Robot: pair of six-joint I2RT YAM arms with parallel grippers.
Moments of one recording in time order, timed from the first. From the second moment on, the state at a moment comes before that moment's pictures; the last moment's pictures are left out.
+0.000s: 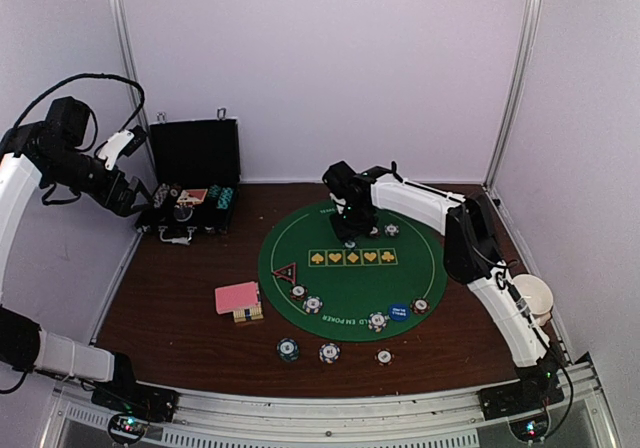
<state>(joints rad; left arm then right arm) 0.01 1.23 1.60 -1.29 0.32 0.47 0.67 2.58 2.38 -0.96 0.22 0.27</state>
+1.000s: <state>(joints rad) 0.01 1.23 1.60 -1.29 0.32 0.47 0.68 2.58 2.35 -0.95 0.22 0.28</state>
